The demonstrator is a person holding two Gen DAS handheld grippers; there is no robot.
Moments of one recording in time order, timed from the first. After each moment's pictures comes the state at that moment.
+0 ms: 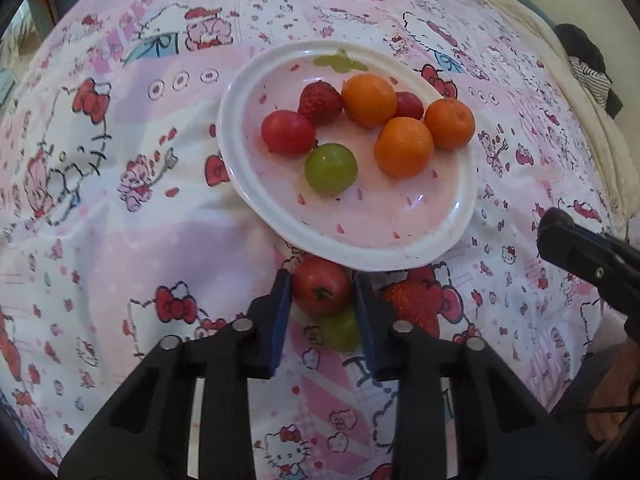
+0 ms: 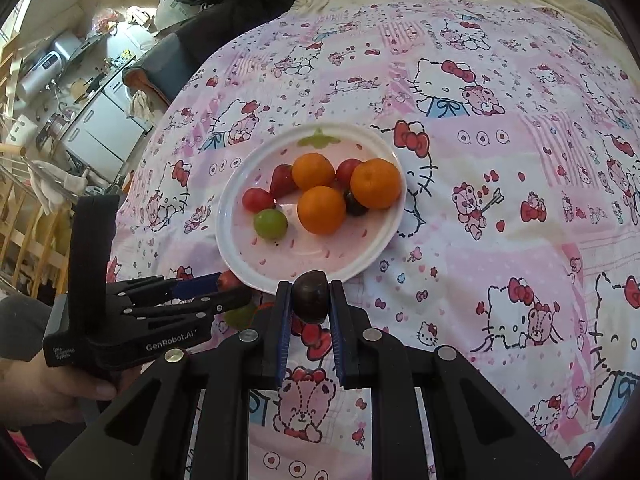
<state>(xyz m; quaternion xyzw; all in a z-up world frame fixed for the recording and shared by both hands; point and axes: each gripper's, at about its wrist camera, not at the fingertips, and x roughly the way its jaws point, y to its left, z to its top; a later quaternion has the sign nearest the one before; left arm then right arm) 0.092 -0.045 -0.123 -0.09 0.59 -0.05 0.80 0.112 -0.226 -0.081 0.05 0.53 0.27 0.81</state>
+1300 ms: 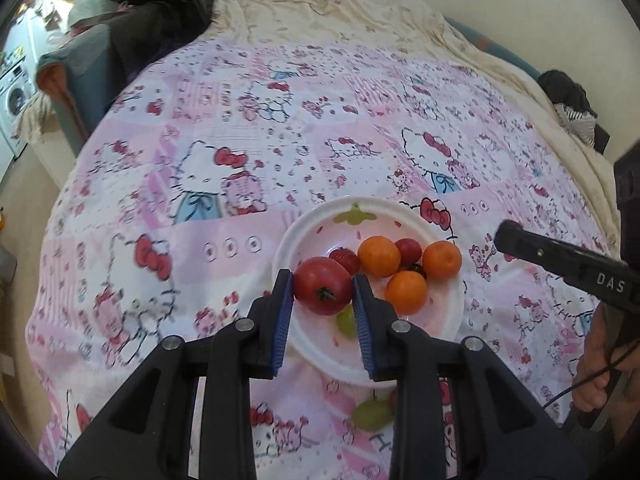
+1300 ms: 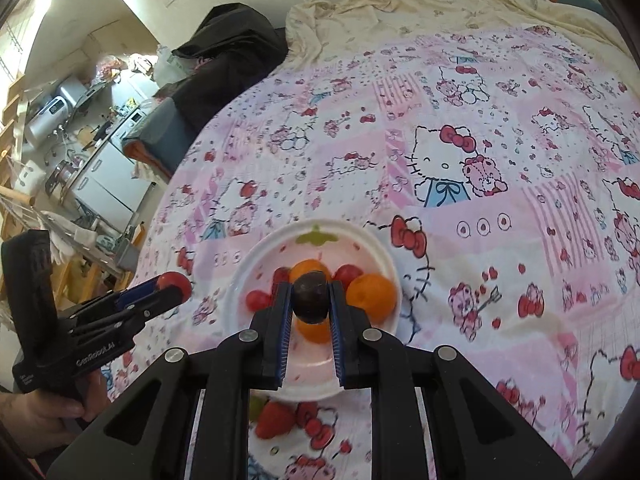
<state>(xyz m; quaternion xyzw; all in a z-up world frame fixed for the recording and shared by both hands) 0.137 -0.021 -0.046 -0.05 0.47 -0.04 0.88 0.179 -0.234 -0.056 0.11 0.47 0.26 0.84</state>
